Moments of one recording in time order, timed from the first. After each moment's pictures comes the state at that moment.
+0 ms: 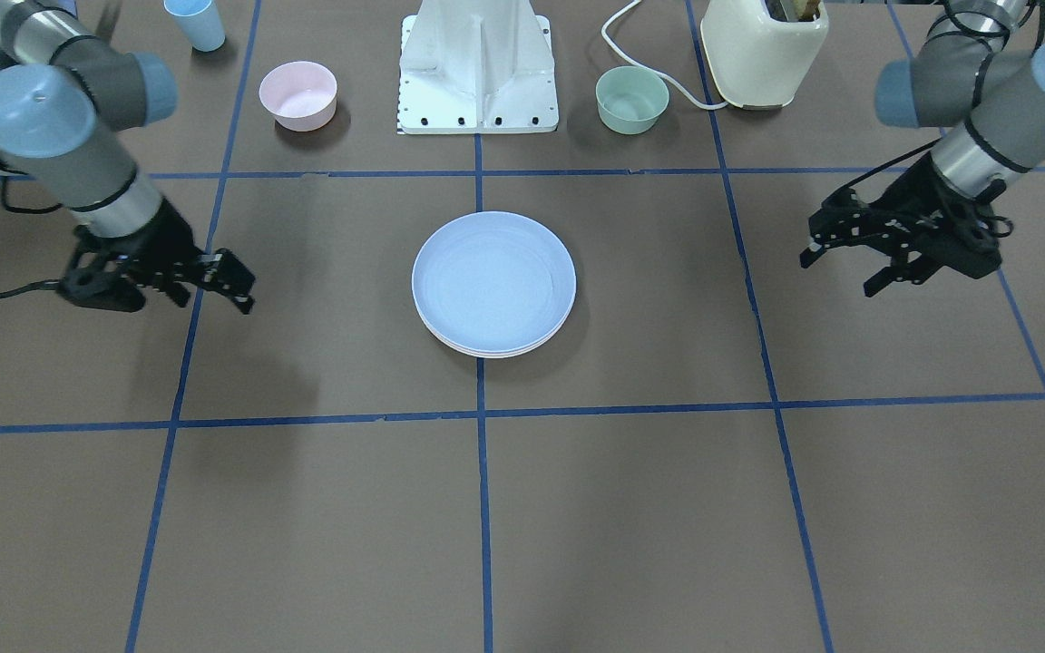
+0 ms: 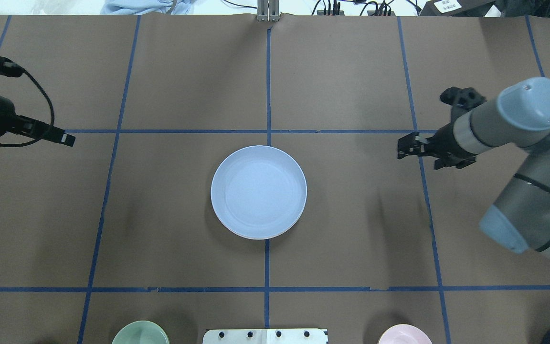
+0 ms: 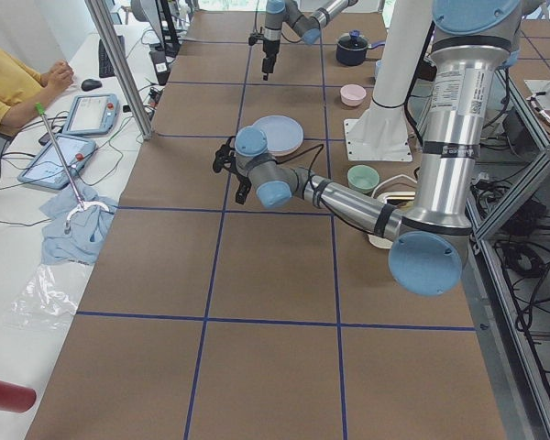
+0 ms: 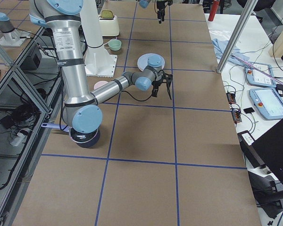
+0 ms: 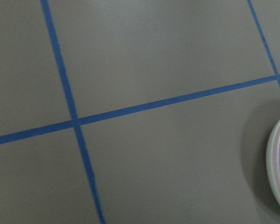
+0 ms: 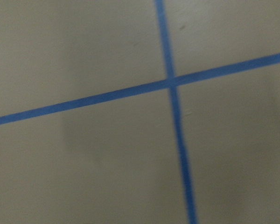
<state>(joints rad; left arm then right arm) -1.05 -1.62 -1.79 -2.21 -2.31 -0.62 0.87 -1.46 1.81 -1.15 2.12 1.15</state>
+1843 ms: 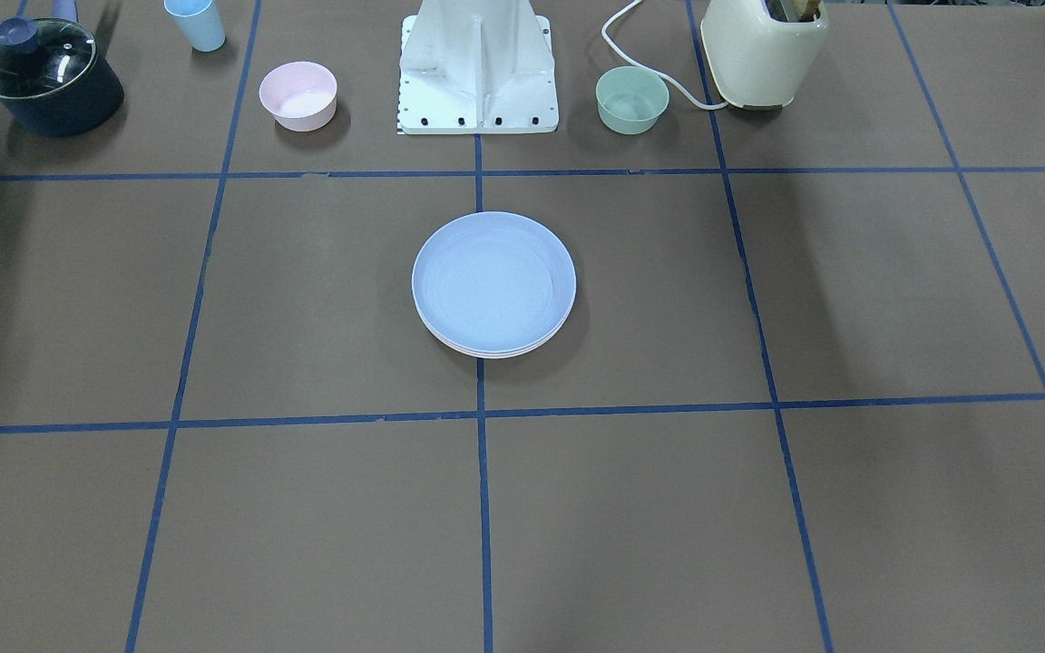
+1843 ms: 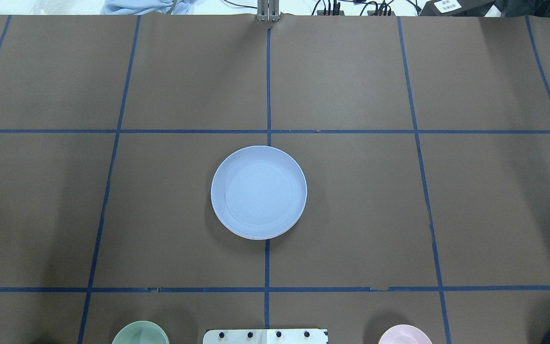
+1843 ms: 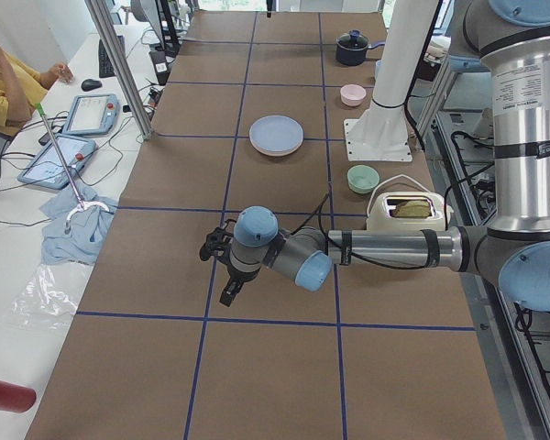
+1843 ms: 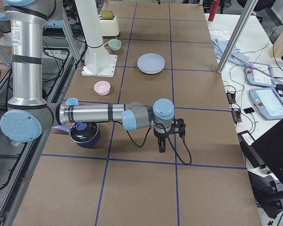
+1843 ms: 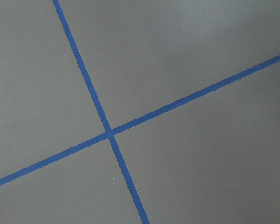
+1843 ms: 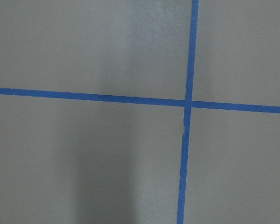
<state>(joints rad) -1.43 -1.43 -1.66 -2.08 -2.32 -0.01 1.46 -1.63 1.69 -1.42 2.34 0.16</state>
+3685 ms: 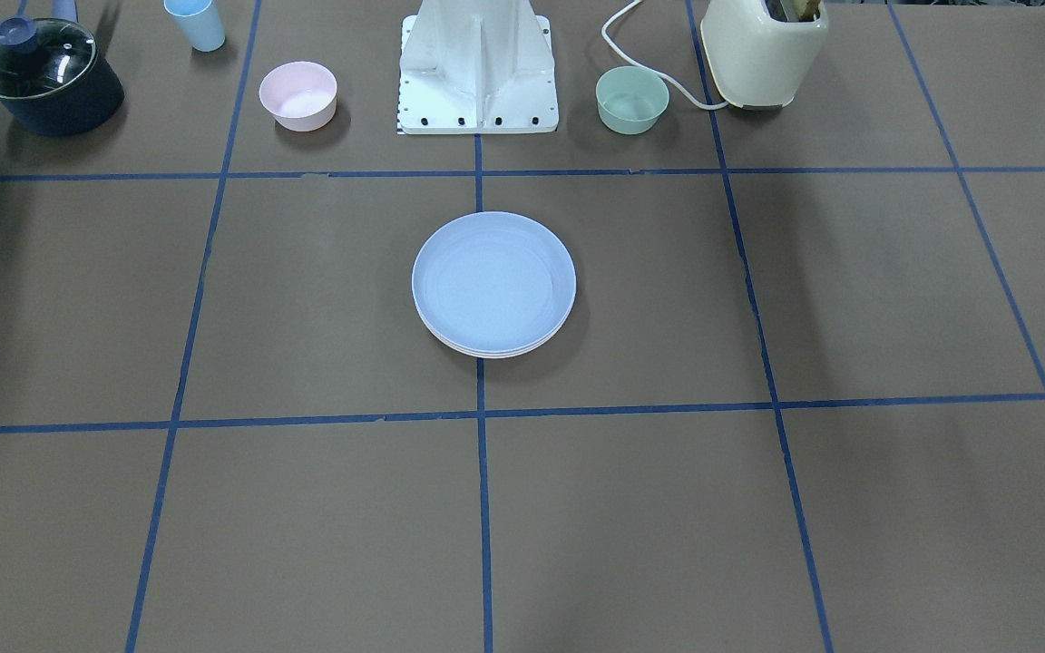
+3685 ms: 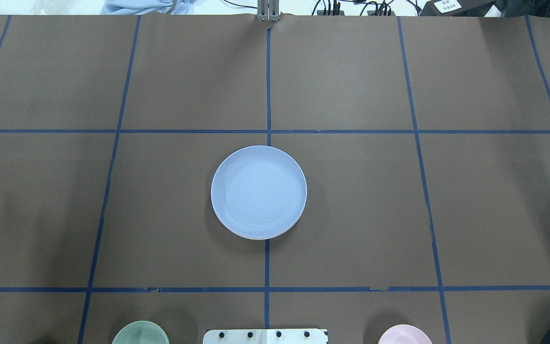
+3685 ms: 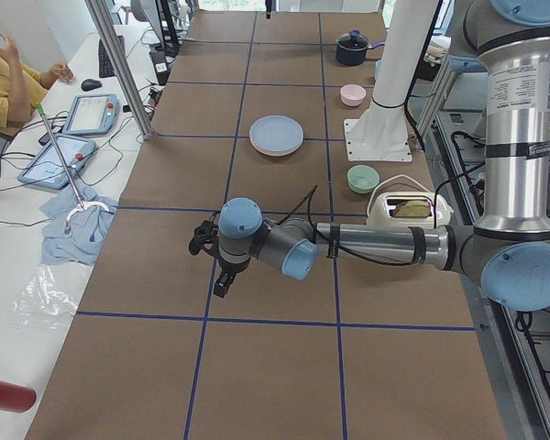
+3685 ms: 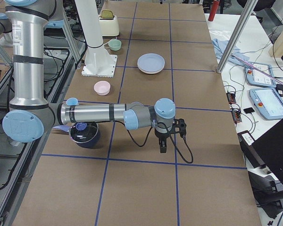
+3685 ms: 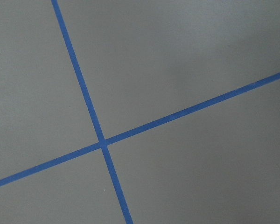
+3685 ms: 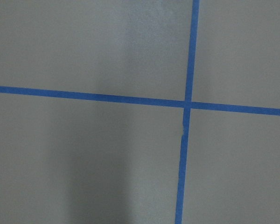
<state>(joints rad) -1.45 -1.50 -1.66 -1.98 -2.38 -0.04 1.44 -1.63 1.68 -1.43 2.33 0.16</state>
